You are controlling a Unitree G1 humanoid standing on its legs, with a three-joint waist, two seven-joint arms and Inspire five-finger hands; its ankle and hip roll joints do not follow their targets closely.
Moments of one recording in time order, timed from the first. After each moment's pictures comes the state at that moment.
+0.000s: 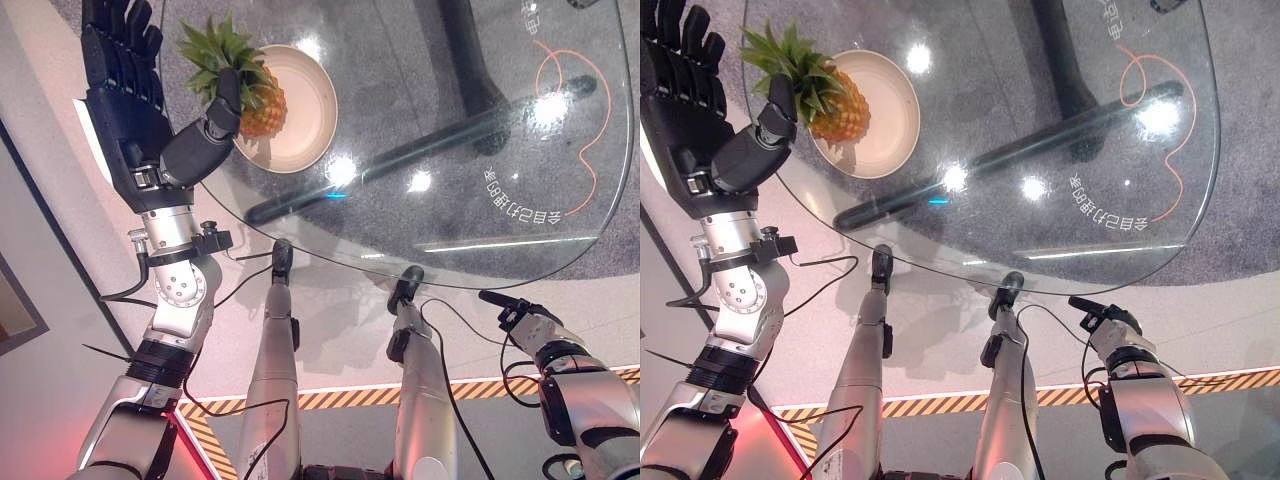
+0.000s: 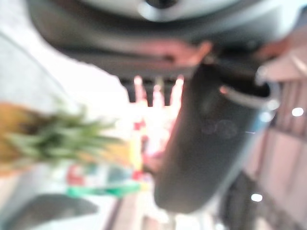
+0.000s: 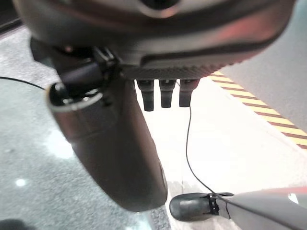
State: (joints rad) left arm -0.51 0.54 -0.18 0.09 -0.38 -0.74 0.44; right arm -0.68 -0.51 0.04 1.33 0.82 0.13 -0.31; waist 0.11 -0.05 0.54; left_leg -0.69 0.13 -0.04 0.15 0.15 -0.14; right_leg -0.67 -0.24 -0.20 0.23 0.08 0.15
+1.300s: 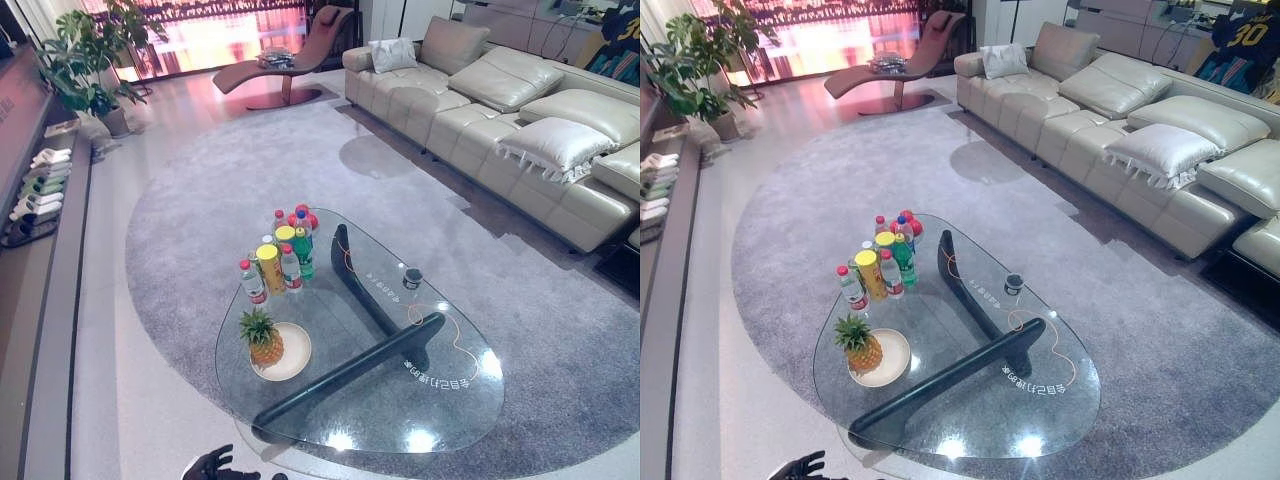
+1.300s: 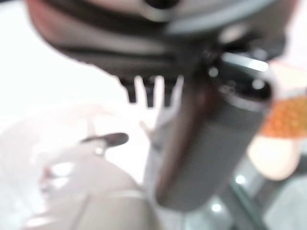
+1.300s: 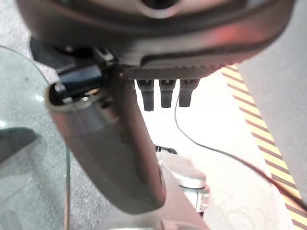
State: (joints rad) left arm 0.05 0.31 -0.16 1.24 -0.18 -0.10 -0.11; right arm -0.02 -0.32 0.10 1.36 0.18 0.17 -0.05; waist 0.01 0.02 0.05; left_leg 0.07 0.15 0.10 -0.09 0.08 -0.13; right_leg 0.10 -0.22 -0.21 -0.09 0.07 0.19
